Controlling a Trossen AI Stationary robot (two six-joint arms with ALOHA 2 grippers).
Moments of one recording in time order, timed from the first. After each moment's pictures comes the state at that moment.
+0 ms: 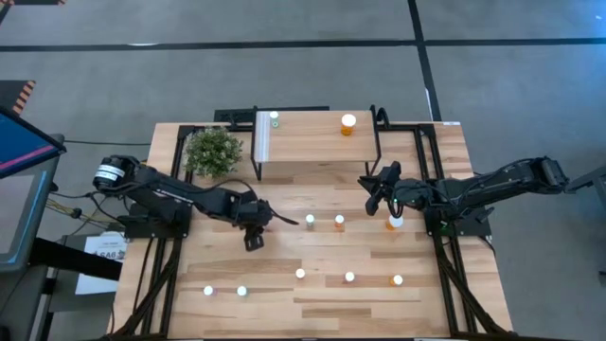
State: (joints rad) left arm -0.13 1.48 0.79 -0.48 -0.09 -0.38; right arm 0.07 0.90 0.39 0.08 0.60 0.39
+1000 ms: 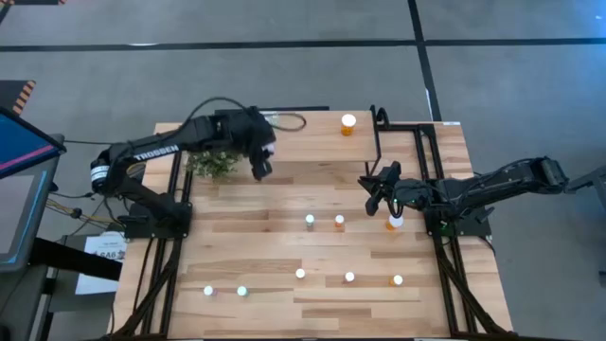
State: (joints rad) left arm 0.37 1.43 1.42 -0.90 -0.14 0.09; right arm 0.07 0.90 0.39 0.08 0.60 0.38
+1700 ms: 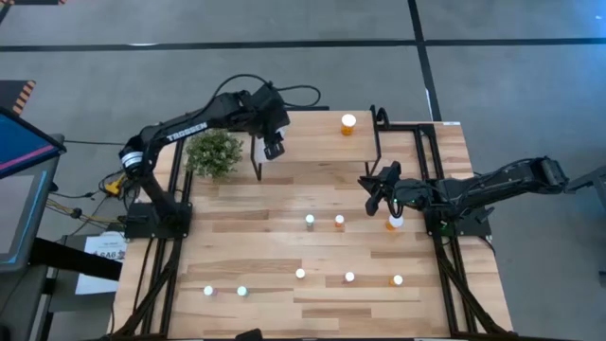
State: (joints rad) left arm 0.52 1.70 1.65 -0.96 0.00 0.22; right arm 0.07 0.90 0.39 0.08 0.60 0.38
